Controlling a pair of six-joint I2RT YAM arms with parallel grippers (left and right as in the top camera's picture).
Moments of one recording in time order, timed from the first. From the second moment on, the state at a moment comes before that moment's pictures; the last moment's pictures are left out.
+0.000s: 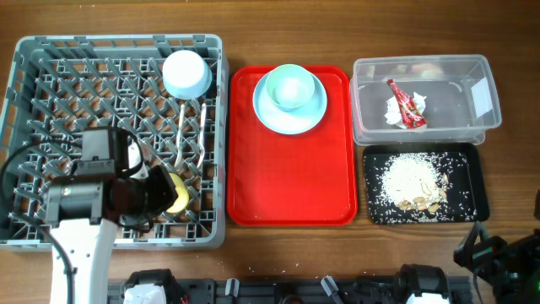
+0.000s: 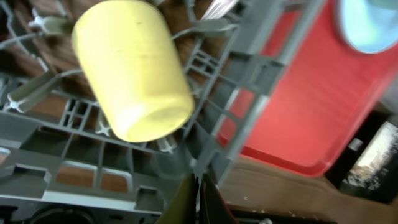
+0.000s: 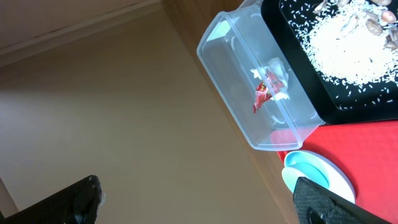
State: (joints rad) left arm 0.06 1.04 1.00 -1.32 0.28 -0.46; right arm -0.10 0.51 1.33 -1.35 0.27 2.06
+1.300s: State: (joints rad) left arm -0.05 1.24 1.36 -1.01 0.16 -0.54; right arm -0.10 0.51 1.33 -1.35 0.27 2.06
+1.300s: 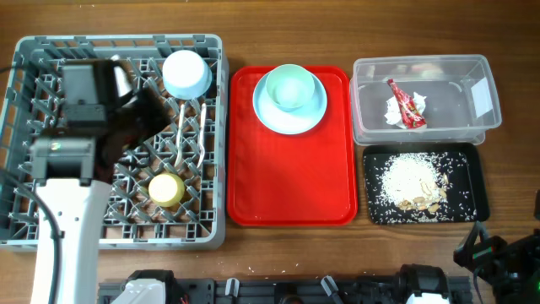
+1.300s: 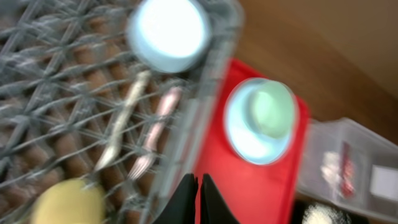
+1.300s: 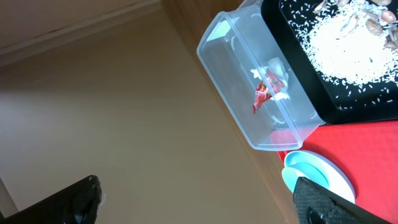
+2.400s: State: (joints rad) left arm -0.70 2.35 2.12 -0.94 -0.10 -0.36; right arm -0.10 0.51 1.33 -1.35 0.27 2.06
